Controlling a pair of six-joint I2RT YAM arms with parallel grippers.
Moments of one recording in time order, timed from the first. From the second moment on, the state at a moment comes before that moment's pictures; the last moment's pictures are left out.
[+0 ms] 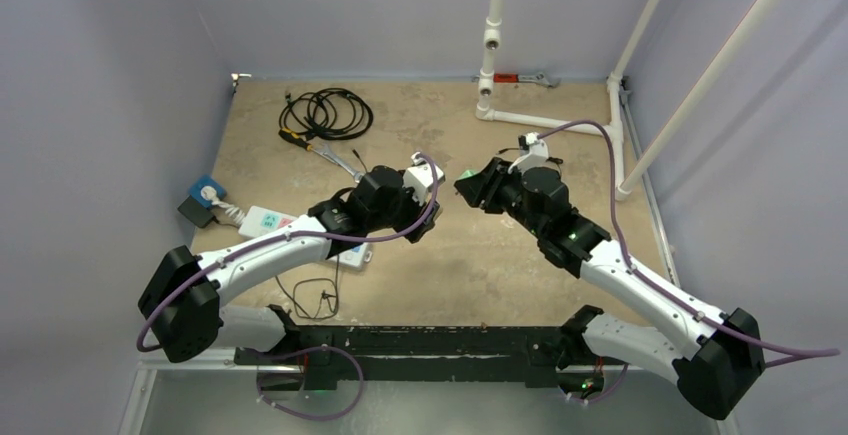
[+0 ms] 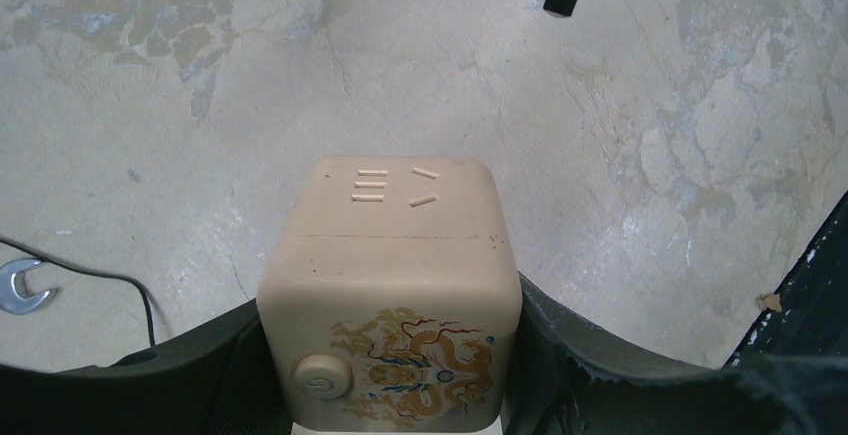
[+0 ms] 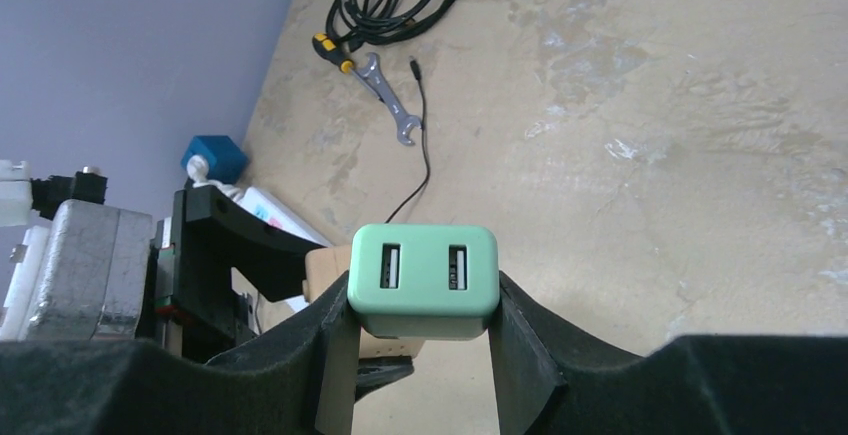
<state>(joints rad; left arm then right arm) -0.83 1.31 0.87 -0.15 0.04 -0.01 0.67 0.99 0.72 -0.01 0.09 0.72</state>
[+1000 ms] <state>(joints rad) -0.63 1.27 0.89 -0.23 -0.03 -0.13 0.04 1.22 0.67 -0.18 0.08 0.60</state>
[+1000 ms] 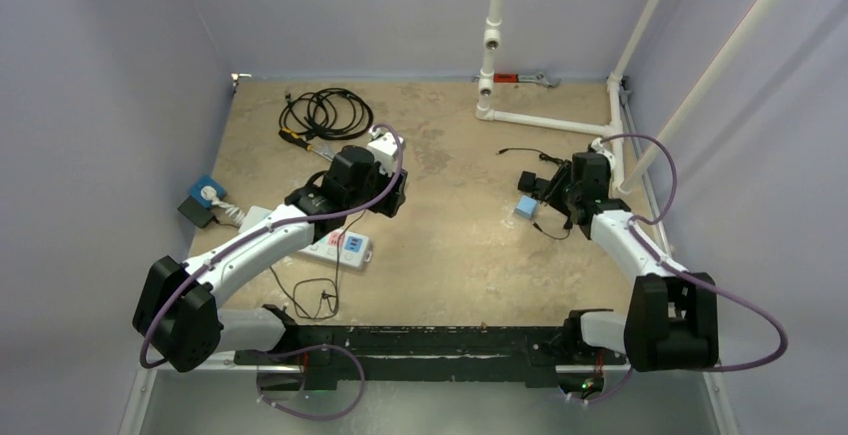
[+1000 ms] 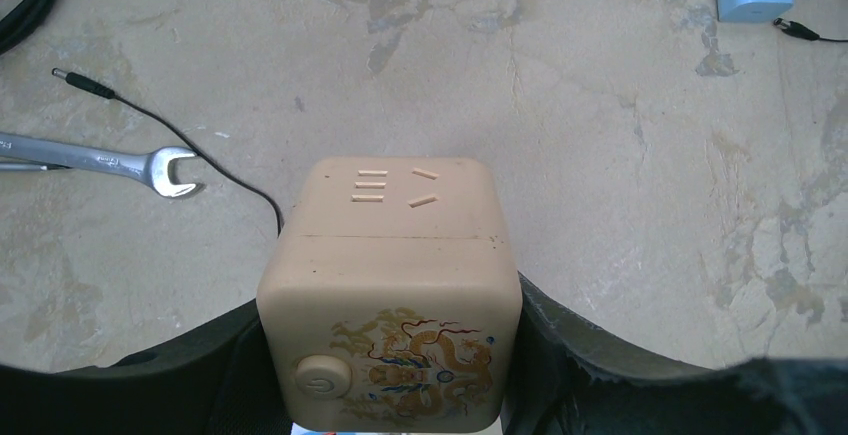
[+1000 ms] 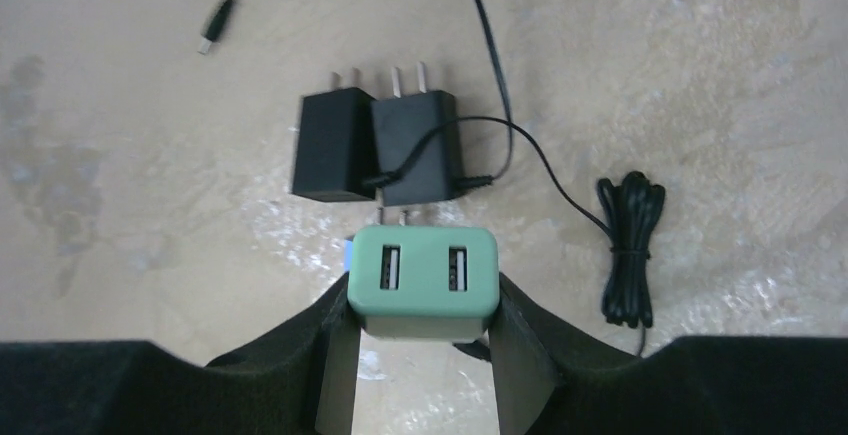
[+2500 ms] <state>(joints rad) -0.60 1.45 1.00 -0.25 0.02 -0.16 0.04 1.16 0.72 -0.16 0.07 0.47</state>
